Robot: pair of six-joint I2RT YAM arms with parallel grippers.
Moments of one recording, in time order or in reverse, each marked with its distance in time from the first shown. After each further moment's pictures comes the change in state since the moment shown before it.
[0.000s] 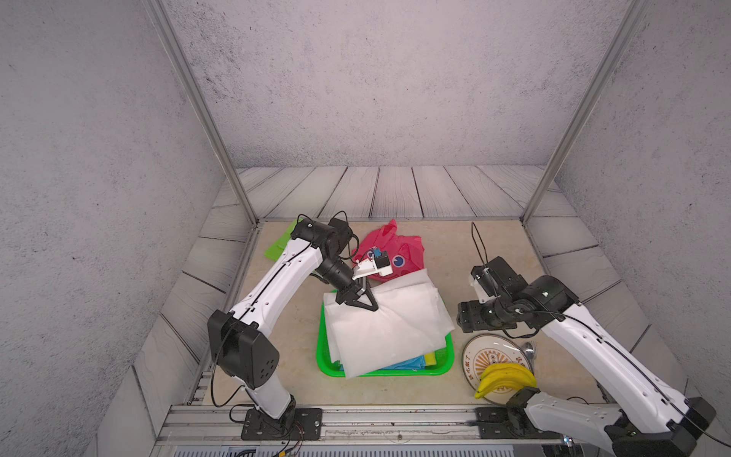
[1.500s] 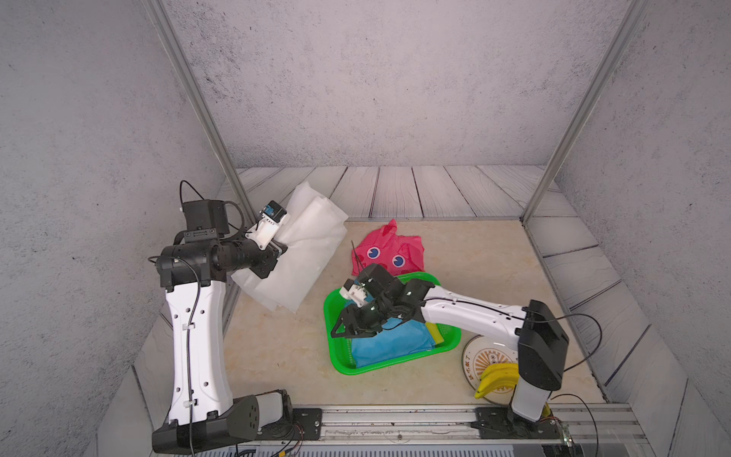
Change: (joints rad) left arm 0.632 -0.405 0.071 0.326 -0.326 -0.245; right arm 0.387 0.664 0.218 0.741 -0.600 0.380
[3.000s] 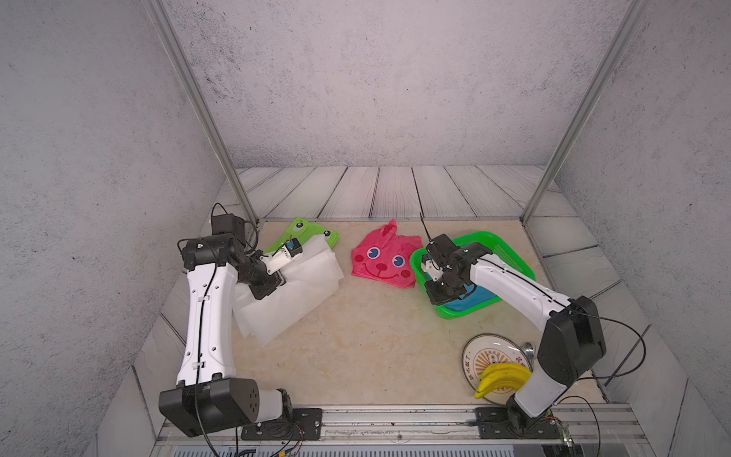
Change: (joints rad) left arm 0.030 0.083 -0.173 -0.160 -0.179 0.421; right arm -0.435 -0.065 -0.023 -0.555 0.470 -0.642
